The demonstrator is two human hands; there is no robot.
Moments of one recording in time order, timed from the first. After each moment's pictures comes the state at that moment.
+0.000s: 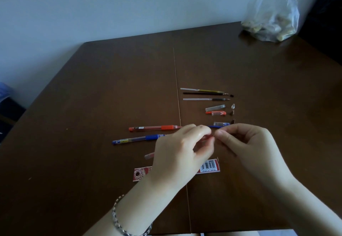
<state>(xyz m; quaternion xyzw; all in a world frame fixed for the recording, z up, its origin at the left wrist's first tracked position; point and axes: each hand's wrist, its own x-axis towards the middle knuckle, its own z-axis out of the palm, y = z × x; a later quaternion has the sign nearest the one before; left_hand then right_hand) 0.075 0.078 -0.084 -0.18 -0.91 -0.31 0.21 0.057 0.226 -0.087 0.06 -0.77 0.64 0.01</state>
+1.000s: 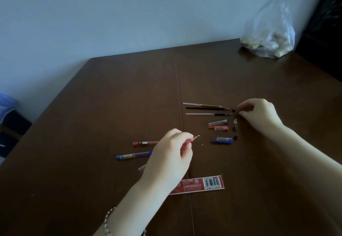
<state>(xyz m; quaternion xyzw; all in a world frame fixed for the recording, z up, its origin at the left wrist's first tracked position) 0.054 0.054 -0.087 -0.09 -0.94 -0.30 0.14 -0.083 0.275 -0.118 0.00 -0.93 0.36 0.07</state>
